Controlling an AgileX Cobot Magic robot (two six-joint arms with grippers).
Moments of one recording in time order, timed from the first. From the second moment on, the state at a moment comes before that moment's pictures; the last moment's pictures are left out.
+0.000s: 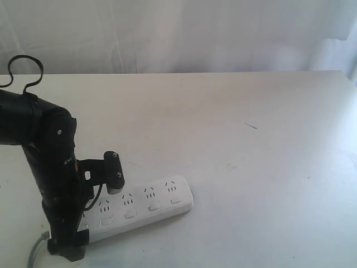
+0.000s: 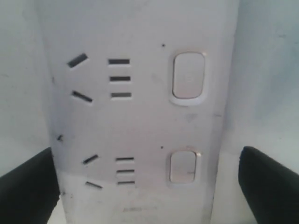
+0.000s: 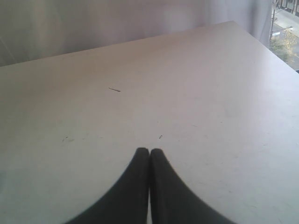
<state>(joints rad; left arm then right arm) -0.44 1.74 -0.93 -0.03 0.85 0.74 -0.03 0.00 0.00 0.15 0.36 0.07</state>
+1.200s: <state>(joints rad) -0.44 1.72 -0.86 -0.02 0.70 0.66 -0.03 0.00 0.00 0.15 0.36 0.07</state>
